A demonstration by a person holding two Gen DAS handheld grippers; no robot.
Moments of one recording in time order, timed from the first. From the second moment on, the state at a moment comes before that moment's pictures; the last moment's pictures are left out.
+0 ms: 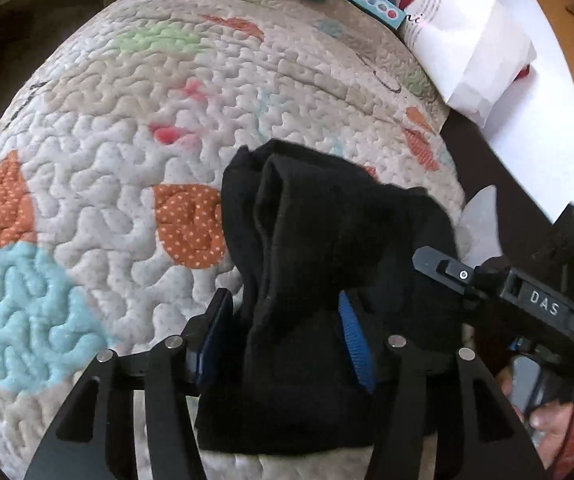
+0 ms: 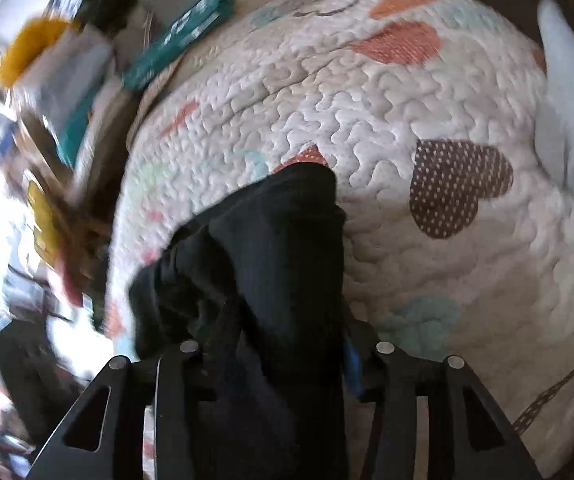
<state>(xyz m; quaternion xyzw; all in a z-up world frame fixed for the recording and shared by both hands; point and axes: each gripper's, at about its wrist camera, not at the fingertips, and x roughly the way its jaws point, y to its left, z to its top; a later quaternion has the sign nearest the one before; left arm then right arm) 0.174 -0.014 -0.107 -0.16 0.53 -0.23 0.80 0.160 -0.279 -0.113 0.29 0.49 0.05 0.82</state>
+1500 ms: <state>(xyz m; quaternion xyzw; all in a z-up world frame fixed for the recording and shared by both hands) 0.045 0.037 -0.042 -0.05 0.40 -0.11 0.91 0.025 -0.223 -0.093 0.17 0.44 0.00 0.88</state>
